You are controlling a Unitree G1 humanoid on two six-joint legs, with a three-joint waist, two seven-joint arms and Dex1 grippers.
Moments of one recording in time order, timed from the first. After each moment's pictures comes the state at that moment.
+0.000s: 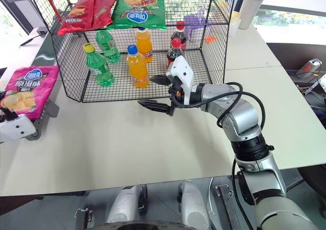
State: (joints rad) left arm 0.27 1.02 0.45 -0.07 0.60 -0.09 -0.23; right arm -0.69 -0.47 0.16 -0.21 0.51 0.67 0.85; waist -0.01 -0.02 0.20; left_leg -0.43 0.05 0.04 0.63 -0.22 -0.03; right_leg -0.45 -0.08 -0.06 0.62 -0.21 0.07
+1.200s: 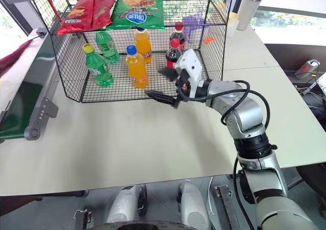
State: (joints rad) left arm 0.11 1.05 0.86 -0.30 0.10 0.37 -0.79; right arm -0.70 -0.47 0.09 -0.13 0.50 0.61 0.84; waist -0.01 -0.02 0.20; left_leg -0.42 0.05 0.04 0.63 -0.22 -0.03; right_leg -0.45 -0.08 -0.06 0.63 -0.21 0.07
